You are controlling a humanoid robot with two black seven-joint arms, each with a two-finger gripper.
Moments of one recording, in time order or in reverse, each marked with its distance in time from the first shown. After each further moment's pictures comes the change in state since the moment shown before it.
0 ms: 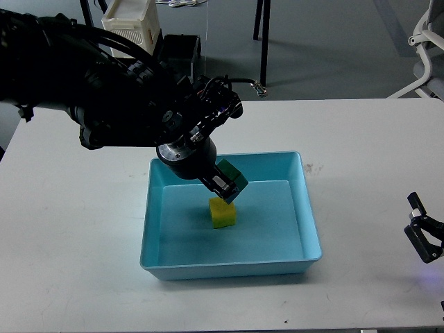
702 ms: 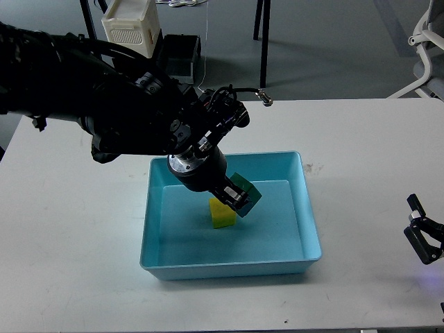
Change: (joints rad) left arm 0.102 0.000 -0.050 0.065 -0.032 -0.013 -0.021; right arm -0.002 0.000 -0.001 -0.009 -0.002 0.001 0.000
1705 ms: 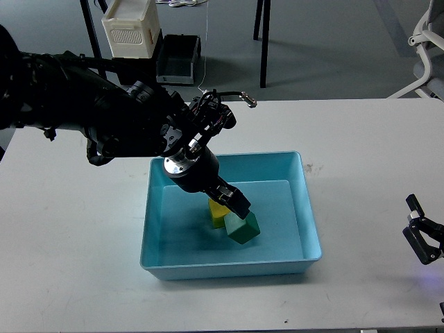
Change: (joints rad) left arm 0.091 0.000 0.050 0.088 0.015 0.001 -0.144; right arm 0.000 0.000 -0.005 0.000 0.000 0.000 0.000
